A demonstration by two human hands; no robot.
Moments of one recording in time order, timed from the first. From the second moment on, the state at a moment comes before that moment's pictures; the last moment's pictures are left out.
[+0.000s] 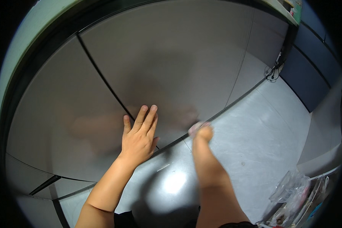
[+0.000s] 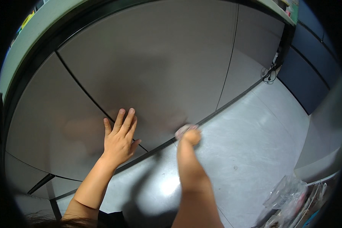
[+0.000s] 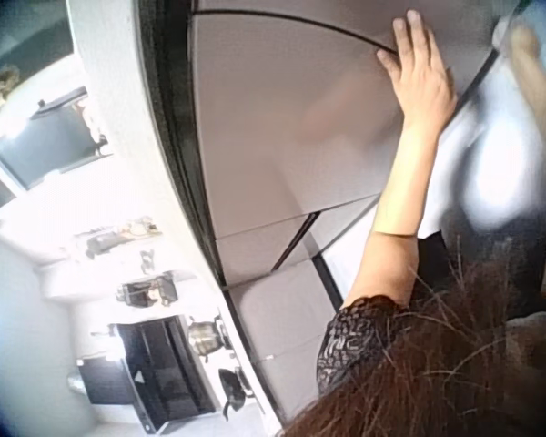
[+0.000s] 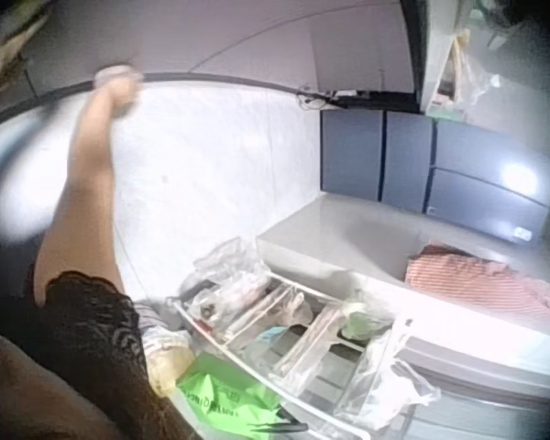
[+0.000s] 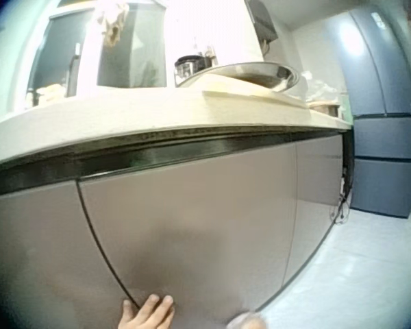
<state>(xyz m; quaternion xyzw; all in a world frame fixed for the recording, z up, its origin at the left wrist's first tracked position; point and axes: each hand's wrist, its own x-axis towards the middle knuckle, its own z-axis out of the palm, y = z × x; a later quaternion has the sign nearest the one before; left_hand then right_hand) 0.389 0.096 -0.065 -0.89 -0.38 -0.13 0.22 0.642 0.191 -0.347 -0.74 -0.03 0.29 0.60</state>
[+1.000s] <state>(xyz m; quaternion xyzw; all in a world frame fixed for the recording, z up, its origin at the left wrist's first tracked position) 0.371 0.115 -0.072 -0.86 -0.35 -0.17 0.33 0.473 0.124 -0.396 -0.83 -0.08 0.24 0.49</state>
